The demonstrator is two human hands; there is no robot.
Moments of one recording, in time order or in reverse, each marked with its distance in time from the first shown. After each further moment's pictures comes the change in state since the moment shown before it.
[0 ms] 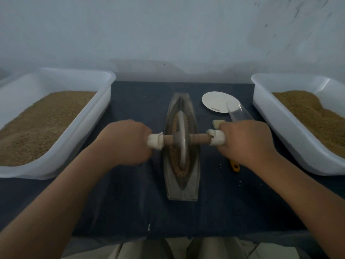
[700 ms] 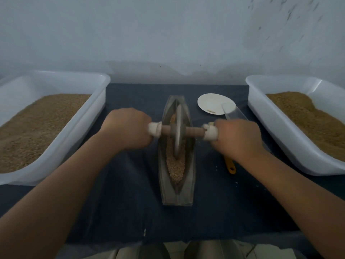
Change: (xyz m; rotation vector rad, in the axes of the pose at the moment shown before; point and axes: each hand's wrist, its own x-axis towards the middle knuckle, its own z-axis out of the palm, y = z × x) left_hand 0.043 0.004 -0.008 0.153 0.115 0.009; right_hand 0.016 -0.004 0.005 0.009 -0.103 0.077
